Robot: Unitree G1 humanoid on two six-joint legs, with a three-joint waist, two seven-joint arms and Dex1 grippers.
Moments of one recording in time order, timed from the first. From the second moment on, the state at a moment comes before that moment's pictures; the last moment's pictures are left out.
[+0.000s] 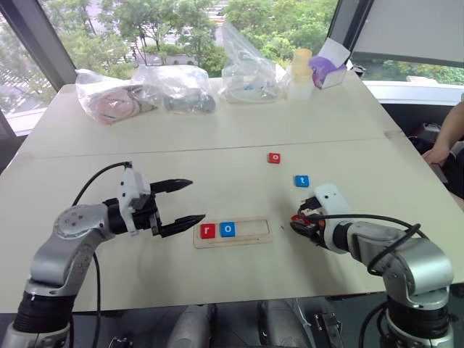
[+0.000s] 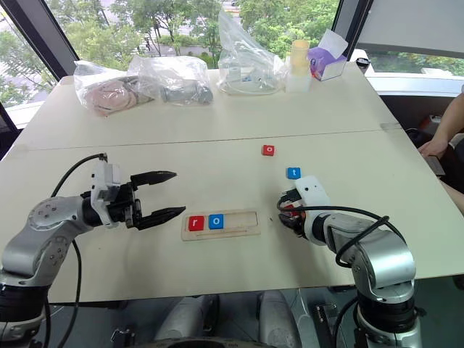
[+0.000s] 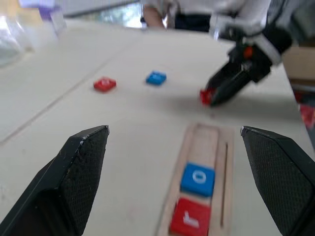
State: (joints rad) left arm -0.14 0.64 0.12 -0.31 -0.60 0.32 -1.04; right arm -0.24 -0.46 -0.10 -0.71 0.35 1.61 0.37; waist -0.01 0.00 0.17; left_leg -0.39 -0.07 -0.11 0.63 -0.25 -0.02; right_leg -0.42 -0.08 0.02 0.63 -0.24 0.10
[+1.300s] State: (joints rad) left arm -0.09 0.63 0.11 -0.33 -0.69 0.43 -1.06; right arm -0.52 -0.86 0.29 0.25 0.10 0.10 1.37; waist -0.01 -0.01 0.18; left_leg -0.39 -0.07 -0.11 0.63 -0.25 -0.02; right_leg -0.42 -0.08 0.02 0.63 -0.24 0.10
